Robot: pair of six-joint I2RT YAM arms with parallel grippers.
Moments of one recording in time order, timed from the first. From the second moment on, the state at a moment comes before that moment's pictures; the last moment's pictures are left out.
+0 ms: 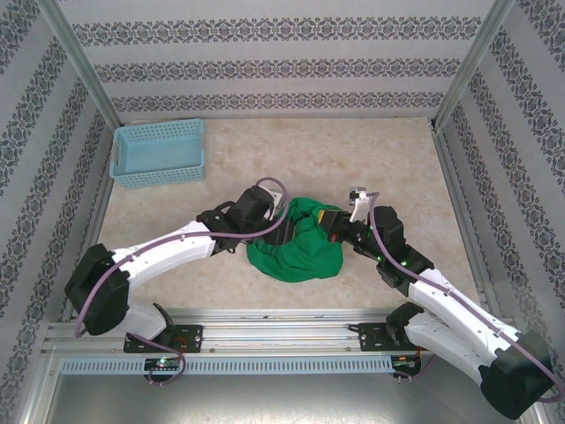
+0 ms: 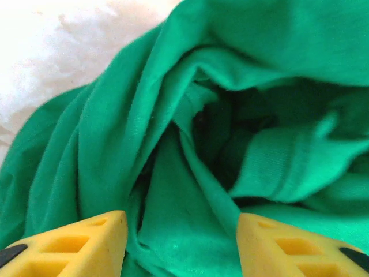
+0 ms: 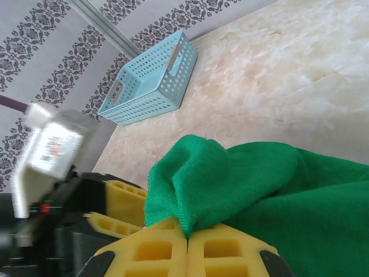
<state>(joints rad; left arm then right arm) -0.78 1.47 1.00 -0.34 0.10 -0.51 0.54 0.84 0.49 0.05 -0.23 0.68</state>
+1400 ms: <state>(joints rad) -0.59 1.24 0.68 -0.24 0.14 -0.47 0.09 0.77 0.28 -0.20 -0.32 0.84</state>
